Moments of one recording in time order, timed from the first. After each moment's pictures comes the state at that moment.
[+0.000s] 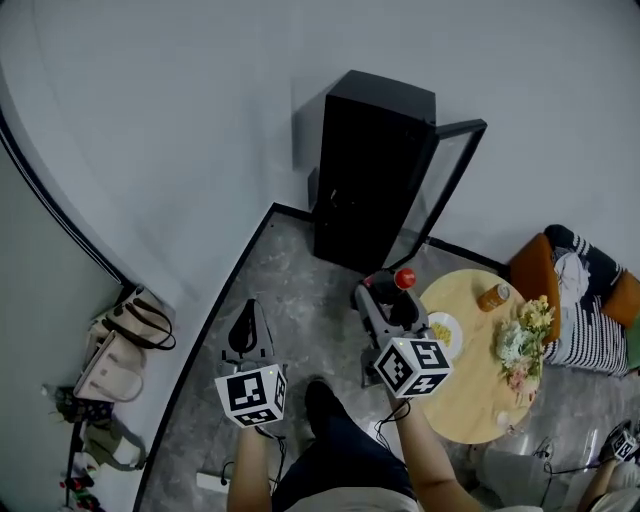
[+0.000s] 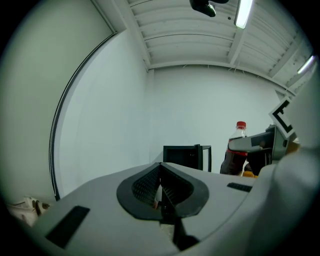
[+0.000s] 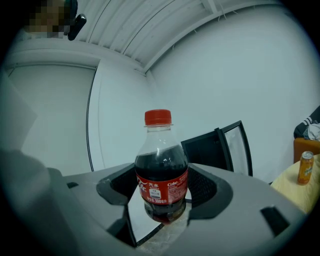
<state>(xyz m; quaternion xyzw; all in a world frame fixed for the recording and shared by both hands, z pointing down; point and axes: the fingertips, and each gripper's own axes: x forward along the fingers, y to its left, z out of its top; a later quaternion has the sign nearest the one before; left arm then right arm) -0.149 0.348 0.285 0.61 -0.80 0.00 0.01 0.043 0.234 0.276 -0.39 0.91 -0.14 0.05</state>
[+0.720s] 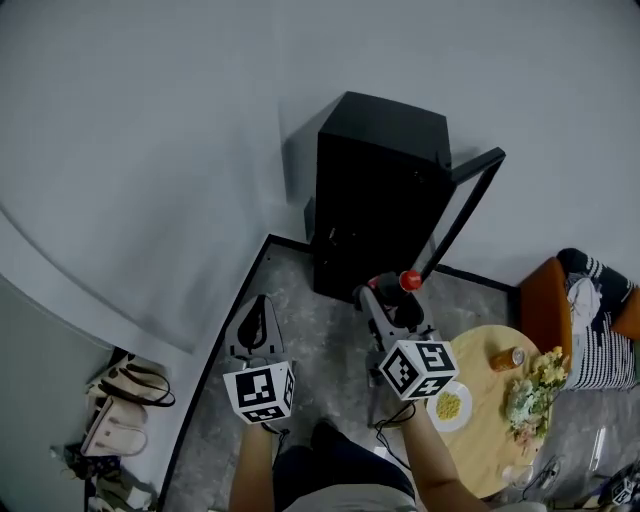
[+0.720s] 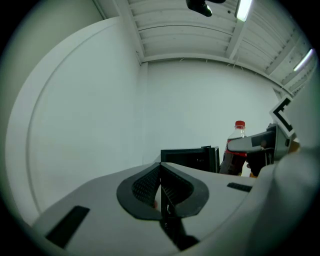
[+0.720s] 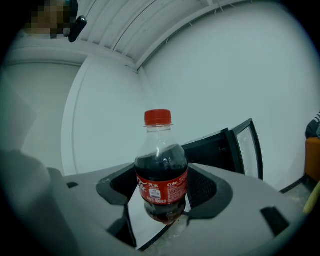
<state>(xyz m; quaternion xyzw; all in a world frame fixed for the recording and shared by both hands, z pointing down) -0.204 0.131 0.260 0.63 -0.78 0.00 -0.01 -0.016 0.038 0.256 -0.40 0.90 -0.14 0.06</state>
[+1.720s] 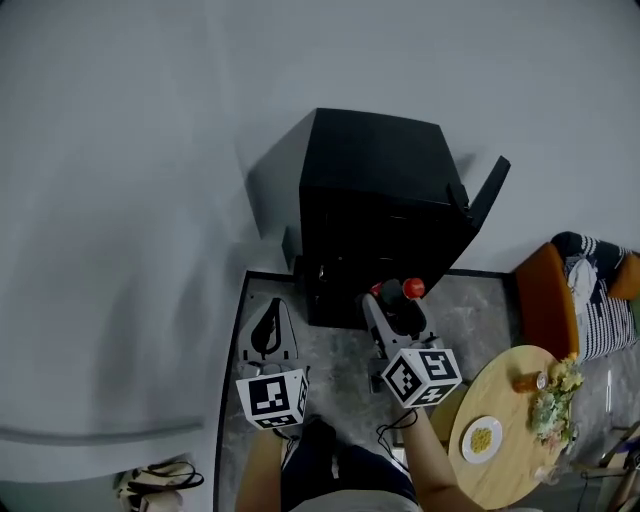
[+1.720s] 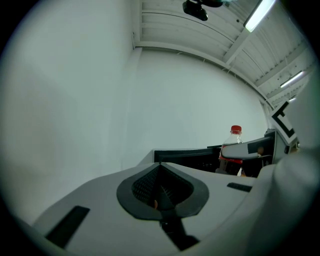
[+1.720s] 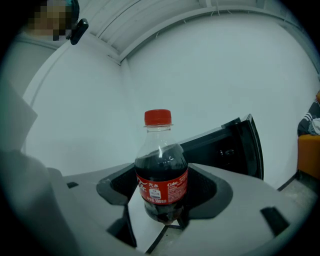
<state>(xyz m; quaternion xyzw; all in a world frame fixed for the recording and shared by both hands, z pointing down) -0.270 -0.108 0.262 0.73 -0.69 0.00 0.00 -0.089 -0.152 0.270 -0.50 0.85 -0.16 0.07</state>
